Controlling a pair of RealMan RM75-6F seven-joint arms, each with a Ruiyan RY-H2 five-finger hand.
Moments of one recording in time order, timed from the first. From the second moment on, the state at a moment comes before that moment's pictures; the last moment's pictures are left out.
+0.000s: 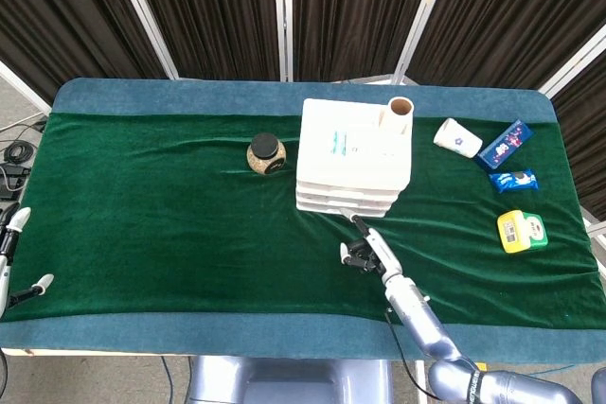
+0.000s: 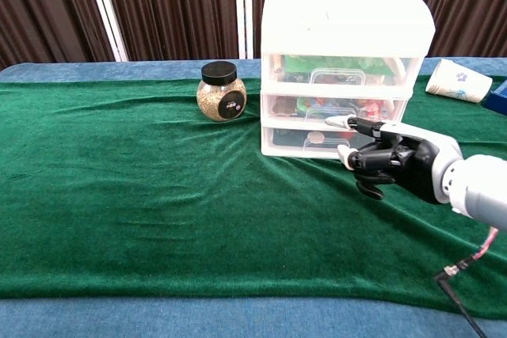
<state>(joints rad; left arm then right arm) -0.05 -1.14 -0.07 -1.58 1.51 1.57 0.06 0.49 -1.63 0.29 -1.61 -1.08 0.83 0.61</state>
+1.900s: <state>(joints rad) -0.05 -1.13 -0.07 -1.58 1.50 1.57 0.04 0.53 -1.74 0.38 -1.44 -1.11 0.68 0.88</state>
